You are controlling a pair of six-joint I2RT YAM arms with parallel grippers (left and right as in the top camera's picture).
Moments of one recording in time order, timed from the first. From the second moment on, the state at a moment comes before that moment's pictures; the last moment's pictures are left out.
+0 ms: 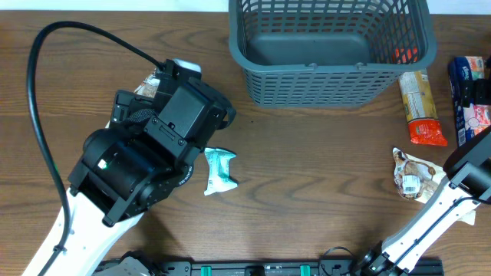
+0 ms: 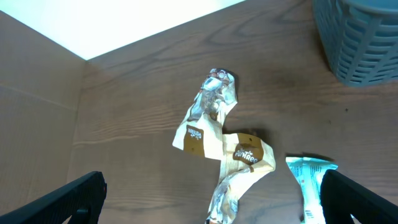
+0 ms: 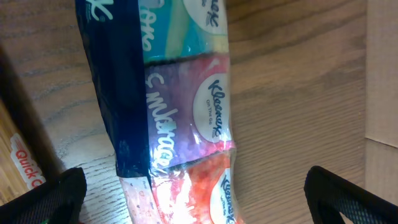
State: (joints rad) left arm -0.73 1.35 1.82 -1.48 -0.68 -0.28; right arm -0.66 2.45 2.29 -1.08 0.12 -0.46
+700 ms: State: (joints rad) left arm -0.73 1.35 1.82 -1.49 -0.68 -0.28; right arm -0.70 2.51 2.29 -1.14 0.05 -0.46
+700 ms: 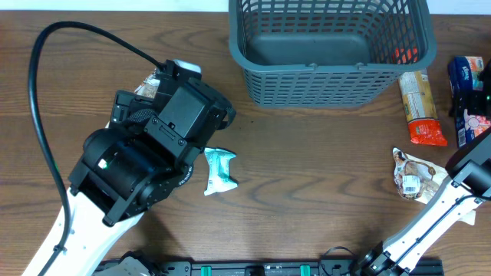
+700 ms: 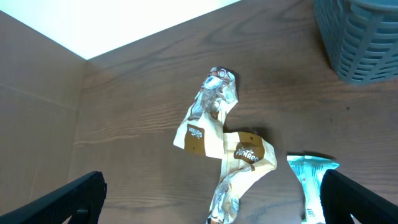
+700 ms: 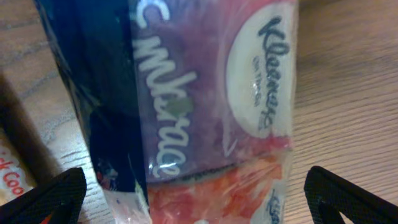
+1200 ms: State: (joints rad) left arm -0.73 1.35 1.82 -1.49 -0.68 -0.28; right arm -0.70 2.51 2.18 -1.13 0.00 -0.44
